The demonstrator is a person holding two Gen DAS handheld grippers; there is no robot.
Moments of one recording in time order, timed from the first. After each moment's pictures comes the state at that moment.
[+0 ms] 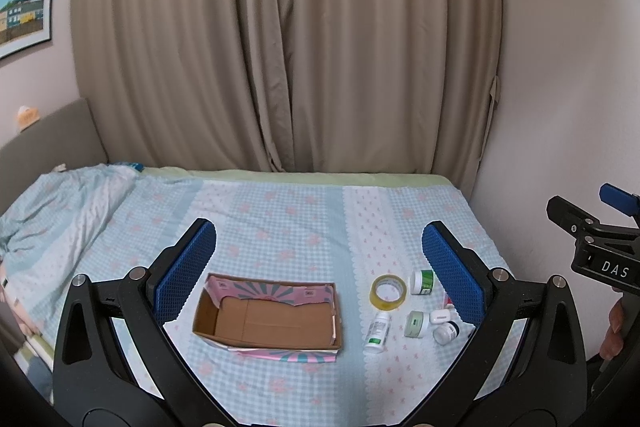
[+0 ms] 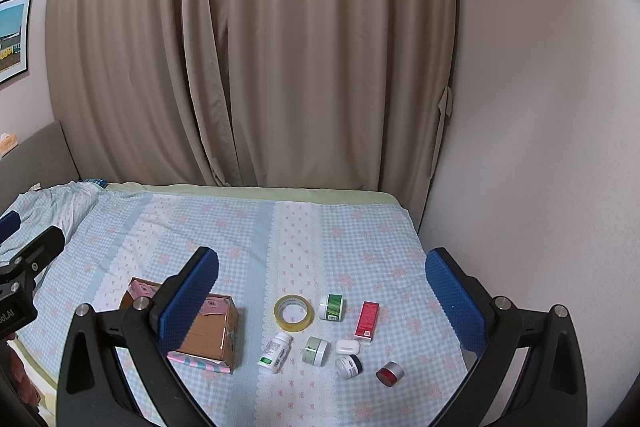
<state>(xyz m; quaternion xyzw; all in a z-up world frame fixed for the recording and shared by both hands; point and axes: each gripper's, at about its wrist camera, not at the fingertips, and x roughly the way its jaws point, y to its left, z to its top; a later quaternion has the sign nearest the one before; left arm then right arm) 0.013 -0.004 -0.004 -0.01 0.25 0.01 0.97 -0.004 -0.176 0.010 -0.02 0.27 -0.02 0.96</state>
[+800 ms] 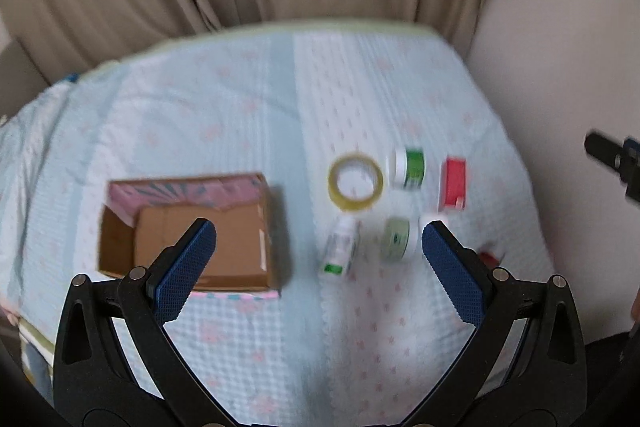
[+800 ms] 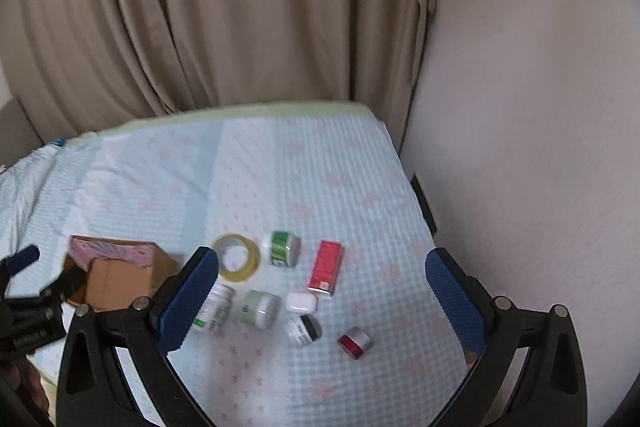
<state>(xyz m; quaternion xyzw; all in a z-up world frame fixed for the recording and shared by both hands) 0.168 -0.109 -0.224 0.02 0.50 -0.04 0.87 0.108 -0.284 -0.132 0.01 0.44 -0.06 0.90</state>
